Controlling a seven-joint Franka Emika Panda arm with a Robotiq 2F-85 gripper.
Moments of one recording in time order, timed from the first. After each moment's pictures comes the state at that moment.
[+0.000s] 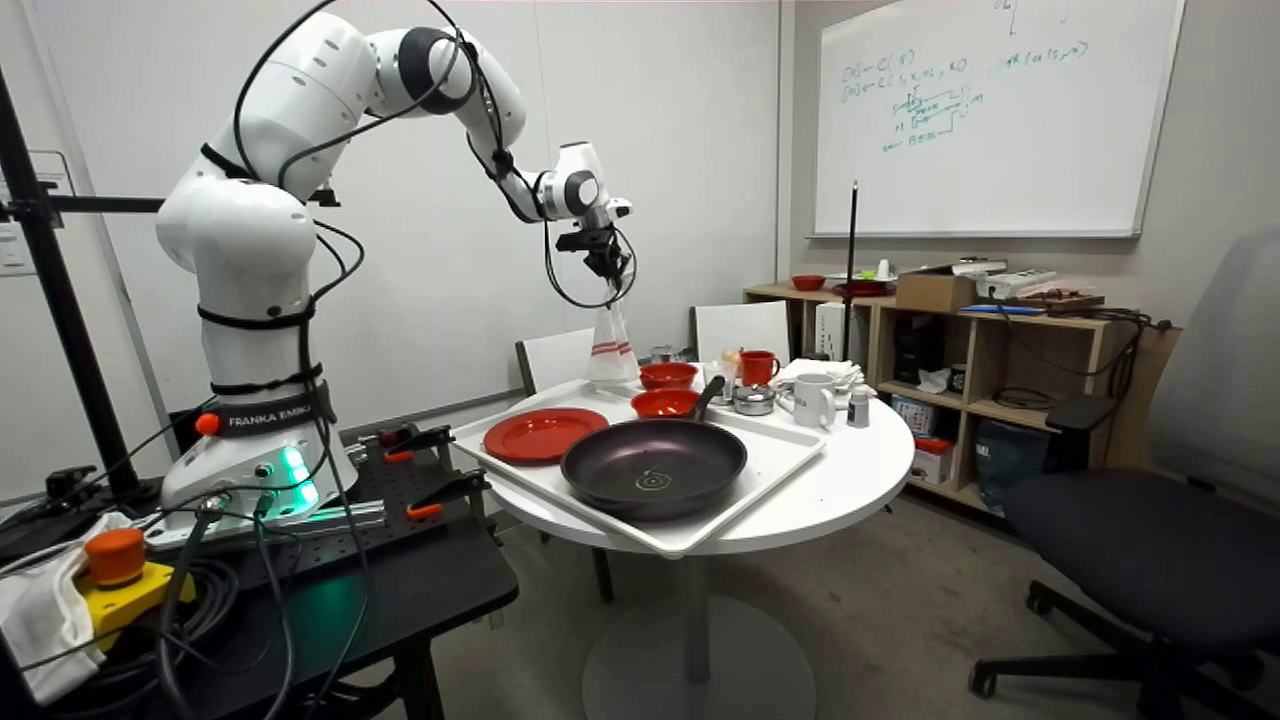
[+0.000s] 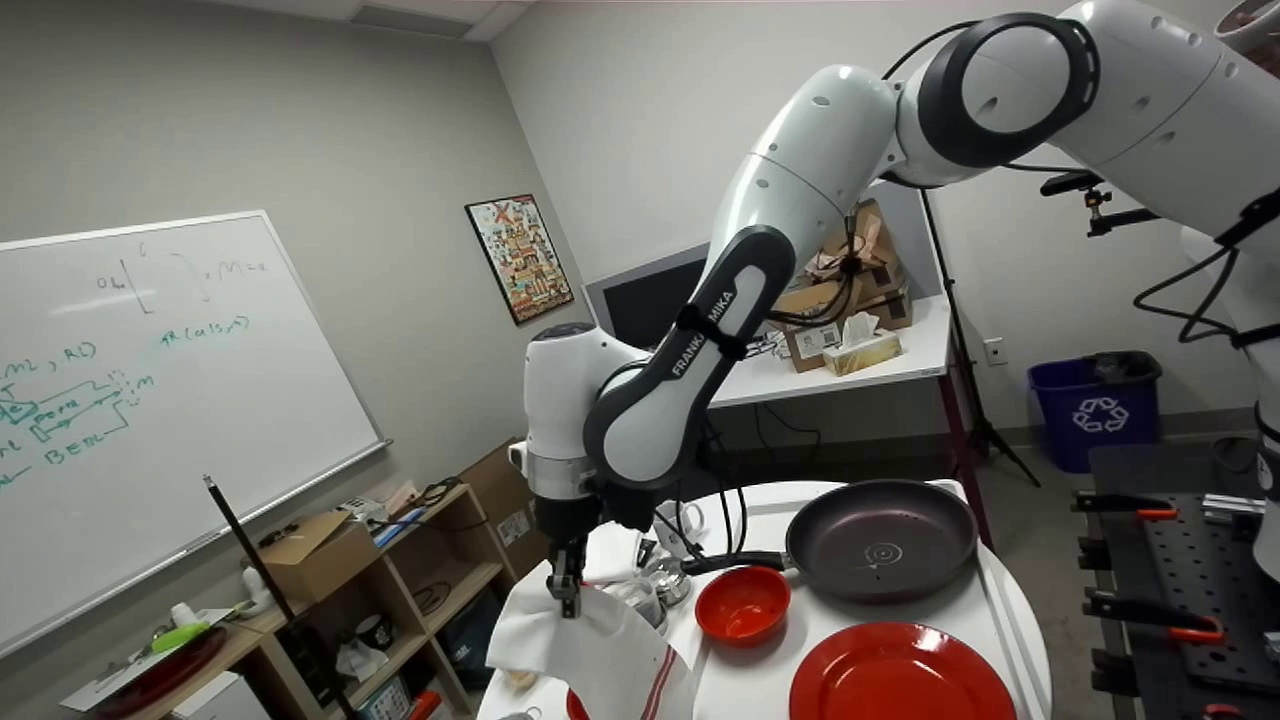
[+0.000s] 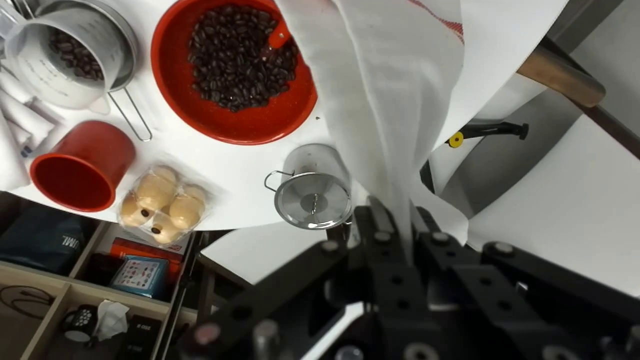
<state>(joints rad) 0.34 0.64 0.13 -1.56 -0.15 2.59 0.02</state>
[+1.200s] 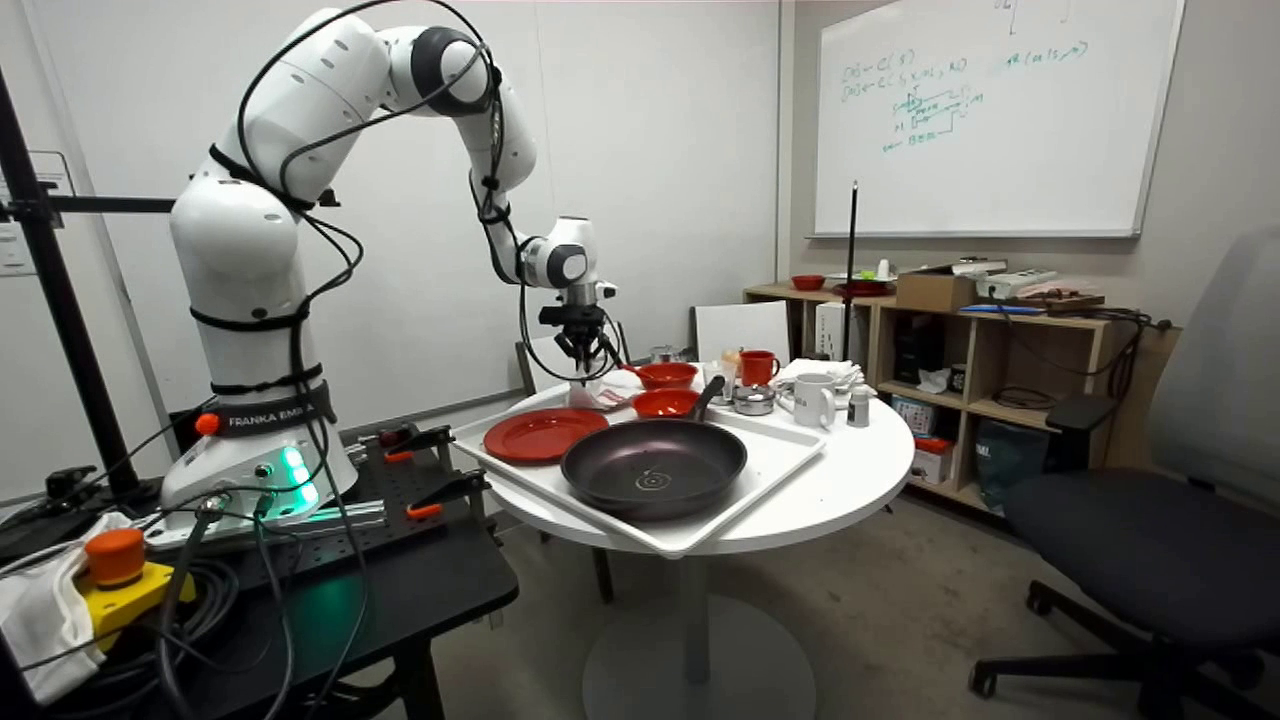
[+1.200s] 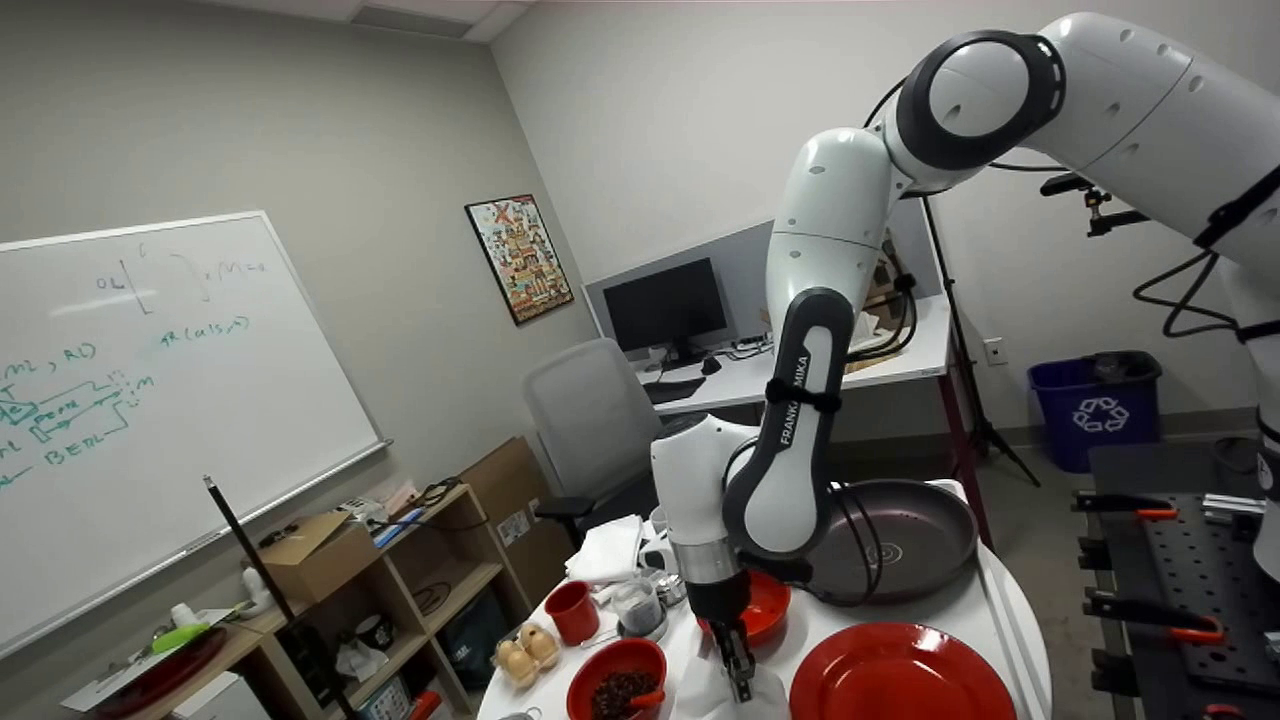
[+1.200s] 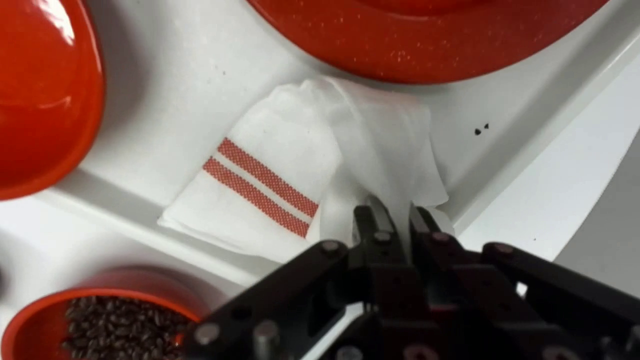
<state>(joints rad) 0.14 0.66 0.28 -1.98 -0.14 2.73 -0.32</state>
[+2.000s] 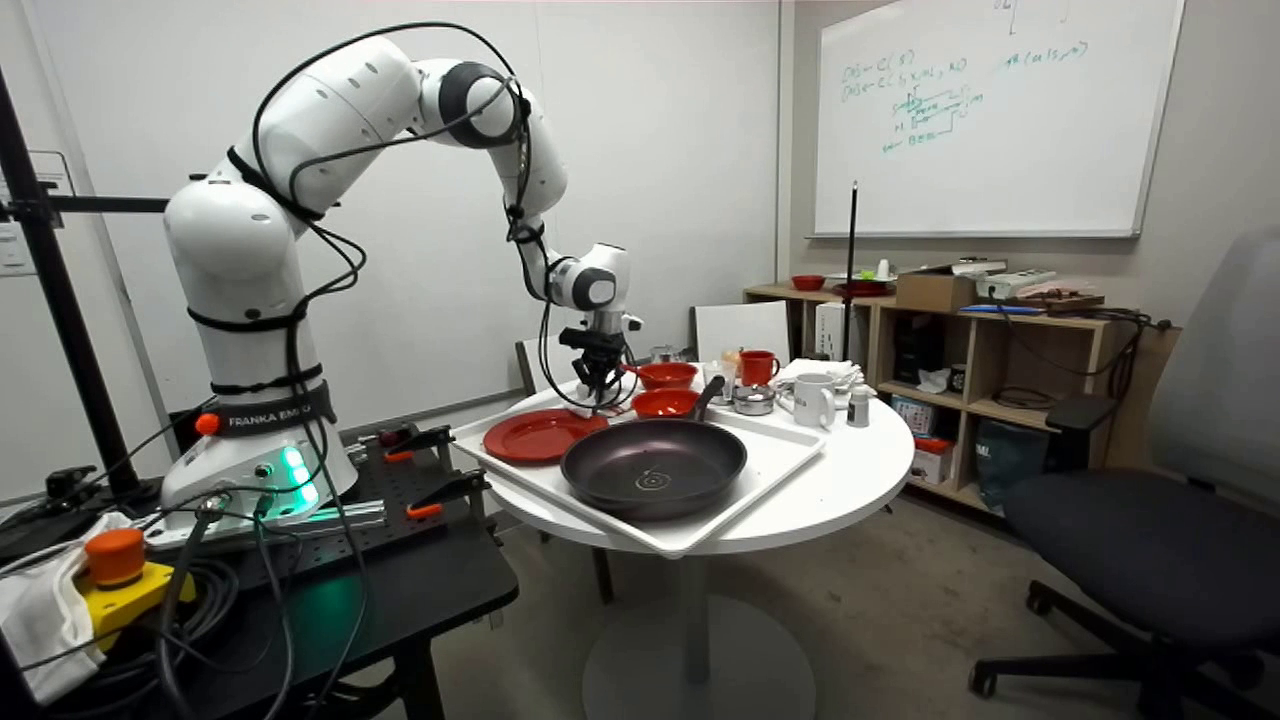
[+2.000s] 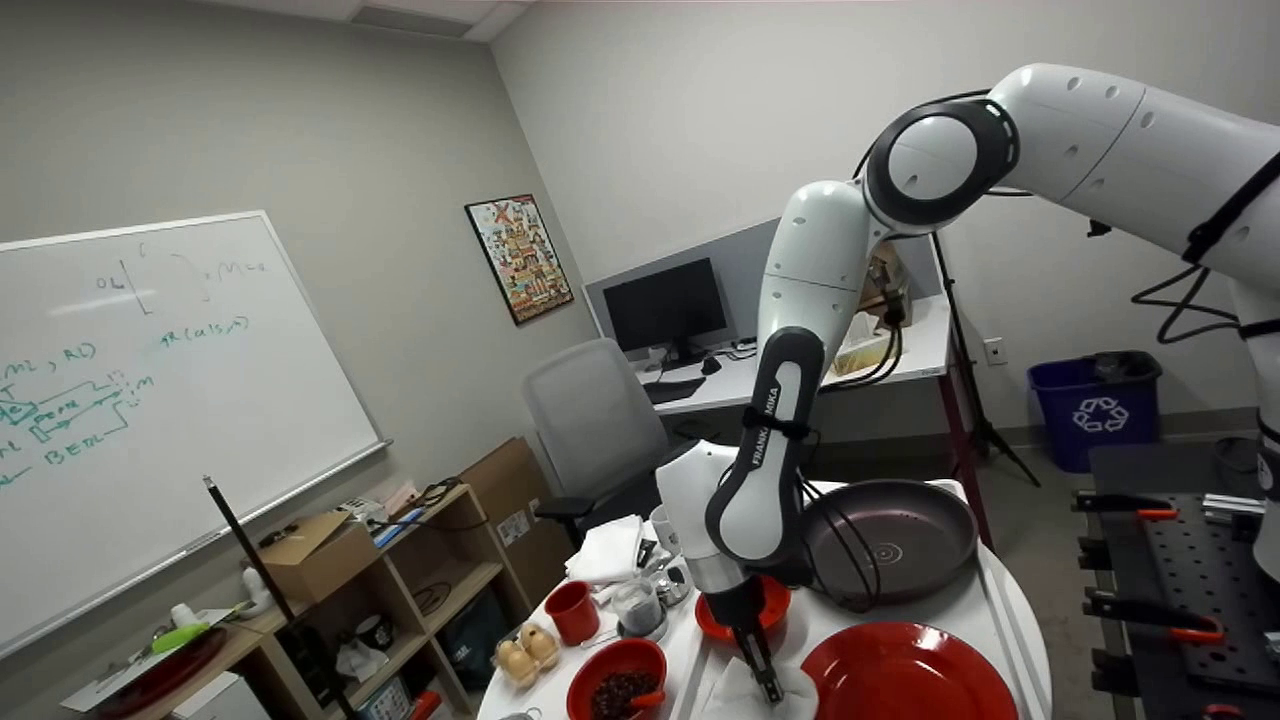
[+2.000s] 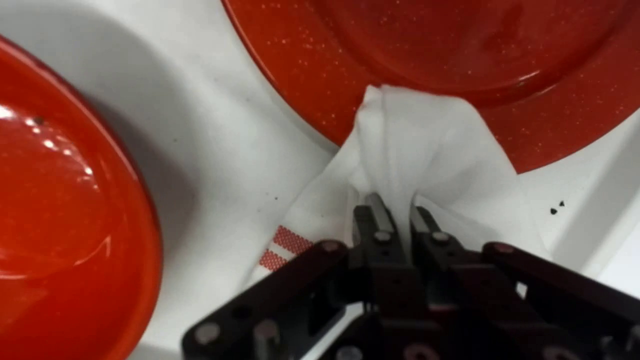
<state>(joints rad) 0.06 0.81 0.28 -1.84 -0.09 2.57 -0.35</state>
